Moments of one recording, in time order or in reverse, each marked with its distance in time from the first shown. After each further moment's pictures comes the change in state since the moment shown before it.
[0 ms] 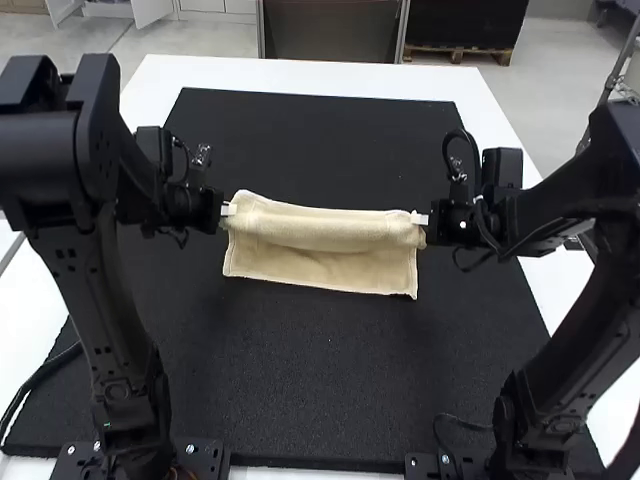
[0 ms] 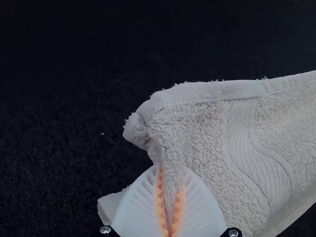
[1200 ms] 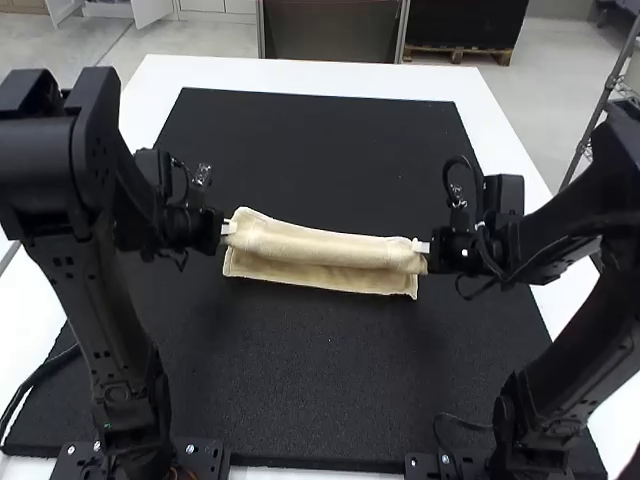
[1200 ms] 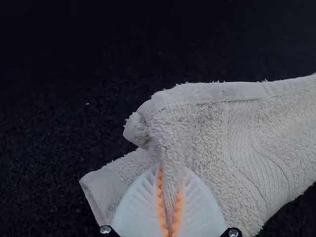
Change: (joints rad) left arm 0.002 -0.033 -0.138 0.127 -0.001 0.015; right arm -0.008 -0.047 -0.132 0.032 0.000 -0.036
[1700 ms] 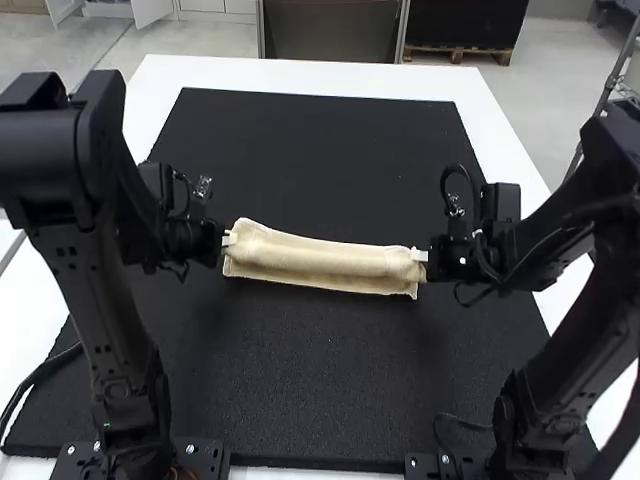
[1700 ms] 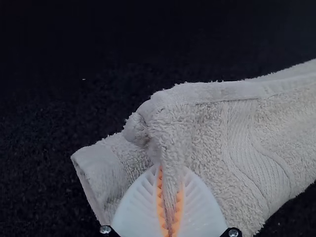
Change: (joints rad) left arm 0.000 0.051 -0.043 0.072 -0.012 0.007; right arm 0.000 0.061 -0.017 0.054 0.000 -0.017
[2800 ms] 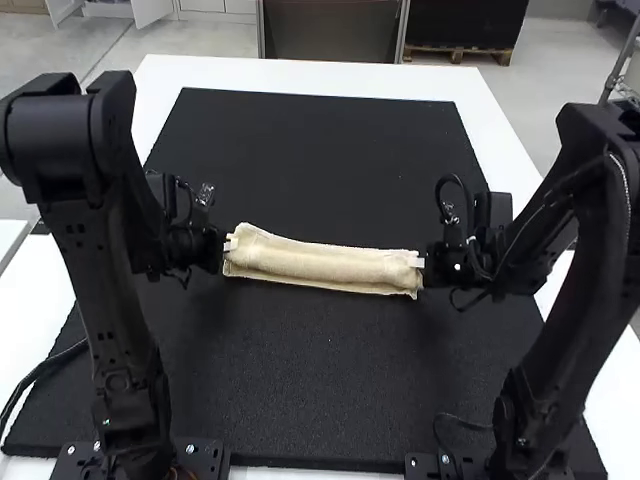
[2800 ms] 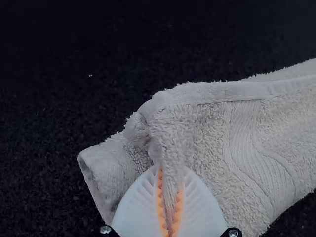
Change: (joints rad) left arm 0.000 0.117 0.000 0.144 -0.004 0.007; right arm 0.000 0.153 0.014 0.113 0.000 -0.002
